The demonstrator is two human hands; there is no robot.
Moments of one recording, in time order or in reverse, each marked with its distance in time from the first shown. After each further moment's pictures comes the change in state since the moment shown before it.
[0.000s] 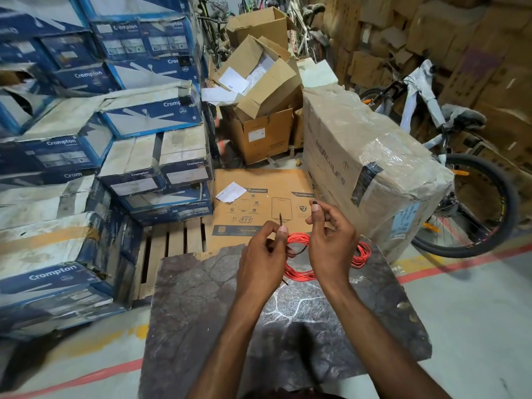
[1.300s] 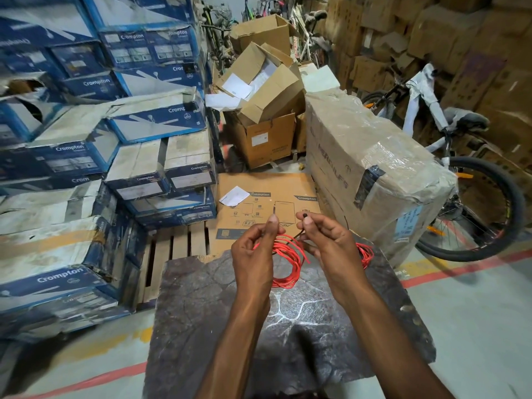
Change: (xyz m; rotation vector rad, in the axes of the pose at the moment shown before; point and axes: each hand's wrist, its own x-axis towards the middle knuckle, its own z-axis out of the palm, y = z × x) left_hand -0.012 0.033 -0.006 -0.602 0.252 -0.155; right_hand -0.003 -0.023 -0.026 0.426 -0.428 0.444
